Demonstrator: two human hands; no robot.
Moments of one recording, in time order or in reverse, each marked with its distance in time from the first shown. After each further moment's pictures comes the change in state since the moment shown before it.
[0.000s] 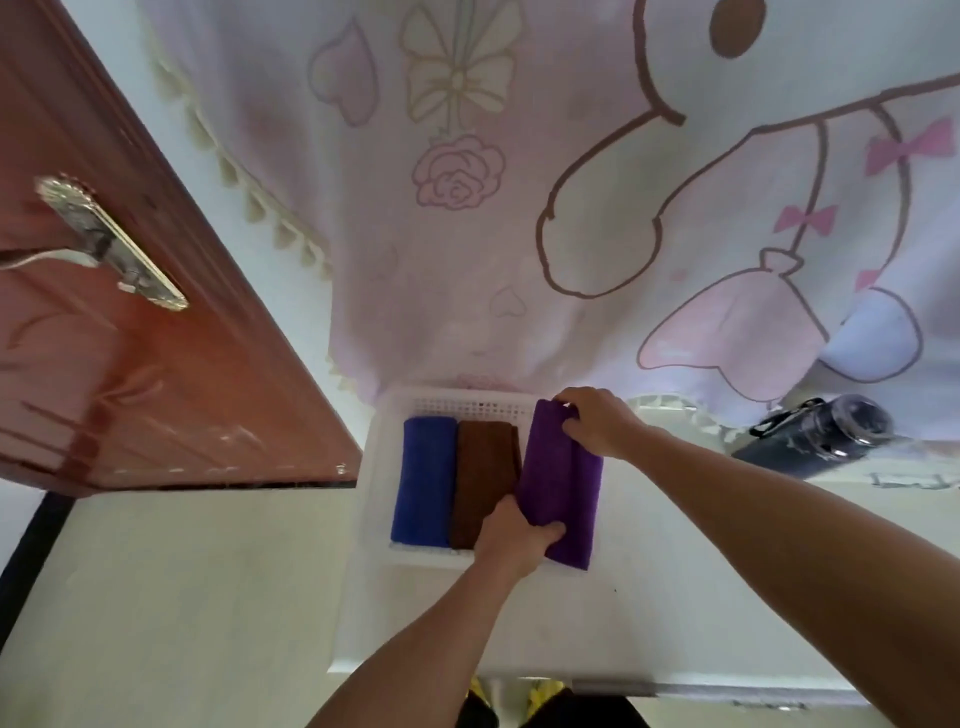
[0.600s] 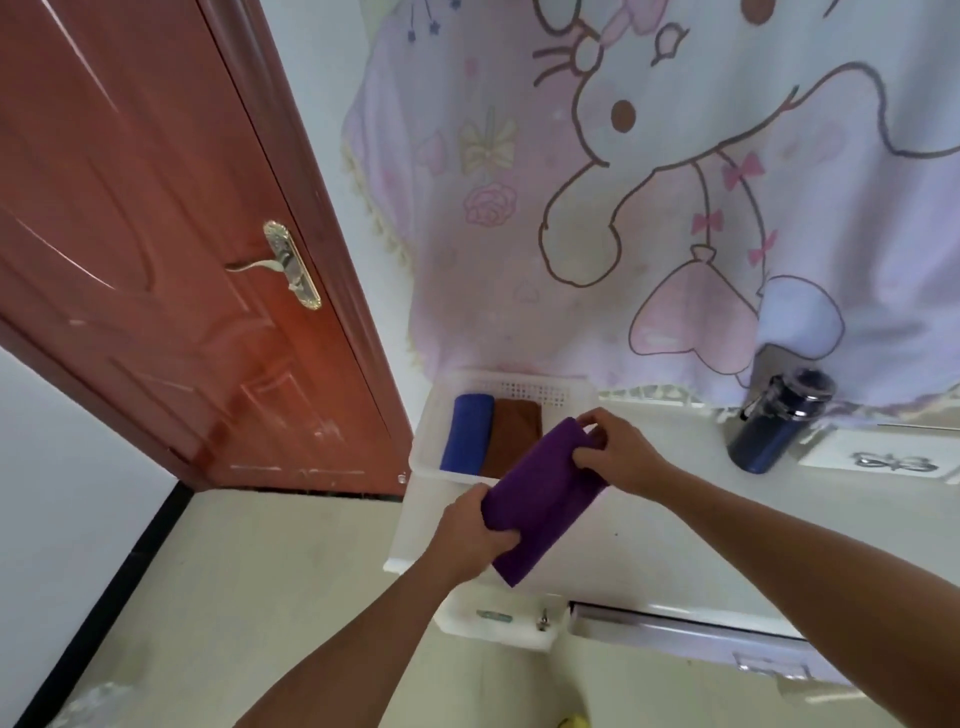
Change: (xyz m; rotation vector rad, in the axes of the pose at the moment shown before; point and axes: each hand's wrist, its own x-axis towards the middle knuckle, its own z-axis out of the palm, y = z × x) left_hand -0.182 -0.058 -0.022 0.166 0.217 0.335; right_hand -0.197 -0.009 0.025 0.519 0.104 -0.188
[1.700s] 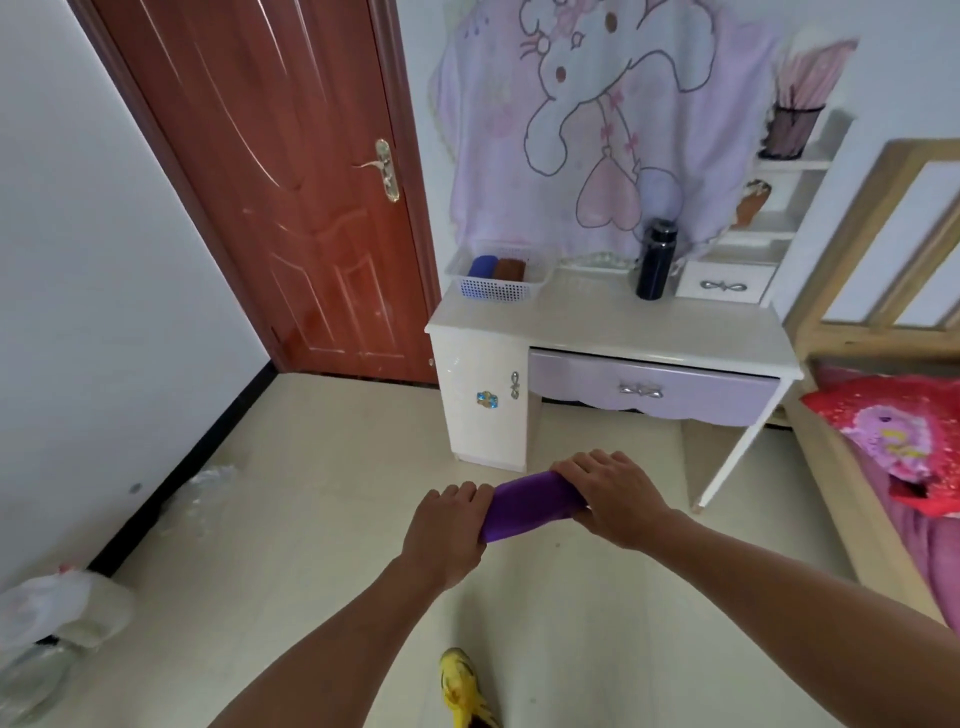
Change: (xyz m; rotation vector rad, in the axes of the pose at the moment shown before) left_hand -0.620 -0.052 0.237 0.931 0.223 0.252; right_hand -0.658 0.104 0.100 -1.009 -0.004 -0.573
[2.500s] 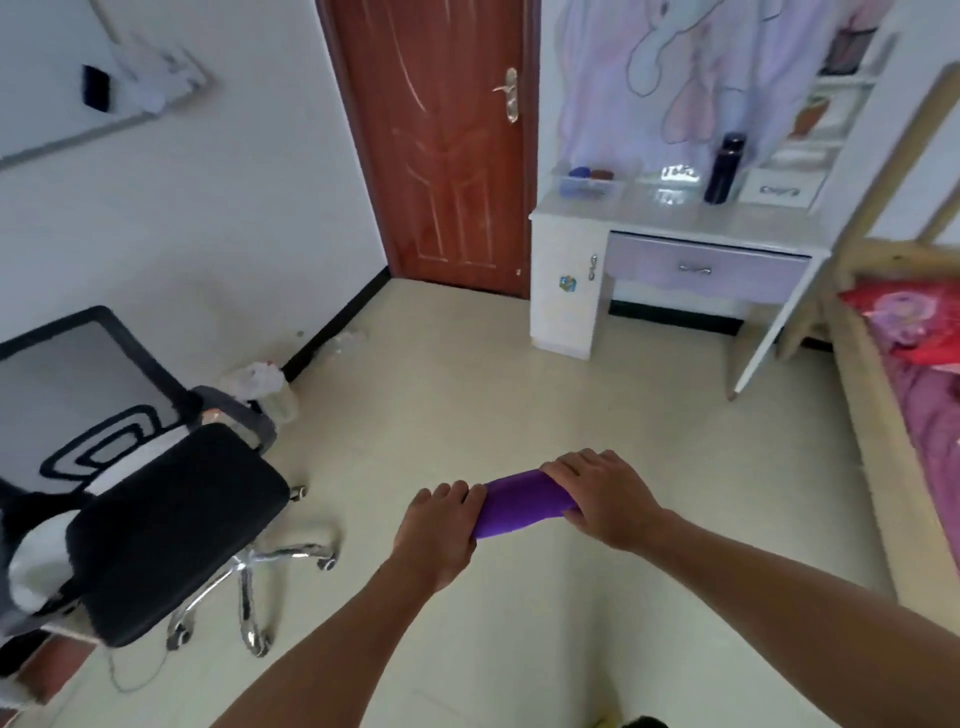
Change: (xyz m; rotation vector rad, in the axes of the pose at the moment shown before) left_hand -0.586 0.114 0.017 0.064 -0.105 -0.181; right_hand -0.414 -0.374 -0.026 0.047 -0.017 -0.237
